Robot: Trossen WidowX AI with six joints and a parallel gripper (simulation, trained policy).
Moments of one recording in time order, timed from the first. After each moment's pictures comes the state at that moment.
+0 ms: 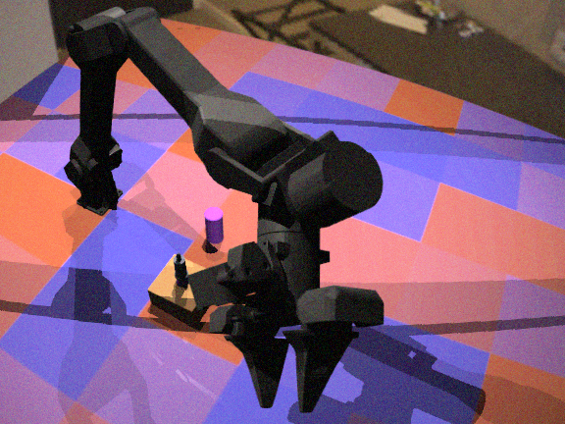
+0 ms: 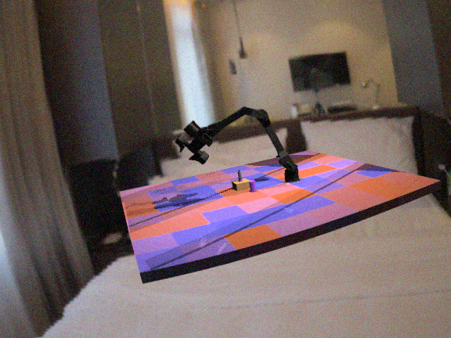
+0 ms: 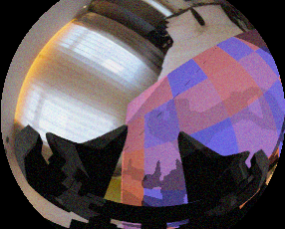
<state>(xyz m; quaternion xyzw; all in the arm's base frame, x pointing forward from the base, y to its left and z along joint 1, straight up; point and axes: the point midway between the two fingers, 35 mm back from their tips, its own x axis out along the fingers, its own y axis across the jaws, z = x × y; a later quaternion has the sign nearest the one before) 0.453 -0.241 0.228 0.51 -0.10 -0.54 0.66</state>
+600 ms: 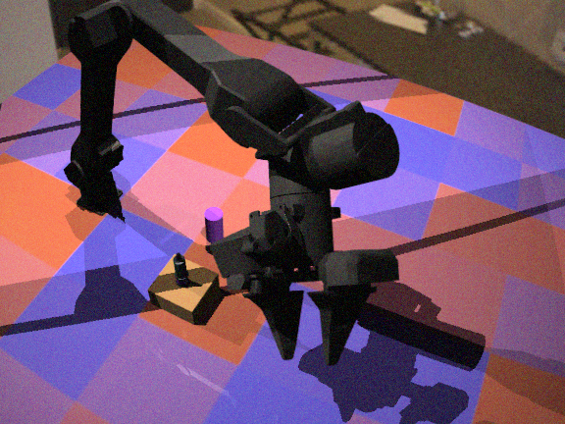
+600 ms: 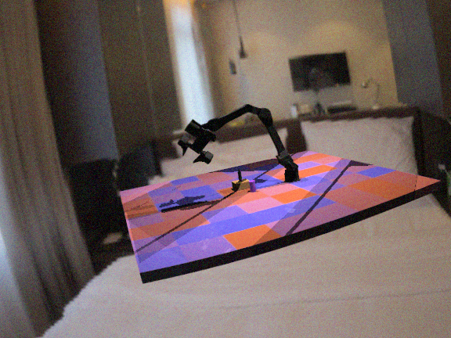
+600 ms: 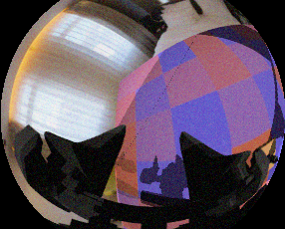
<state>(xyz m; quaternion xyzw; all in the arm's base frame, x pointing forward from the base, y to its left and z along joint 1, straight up) 0.450 -0.185 0.220 0.54 -0.01 -0.53 0.65</state>
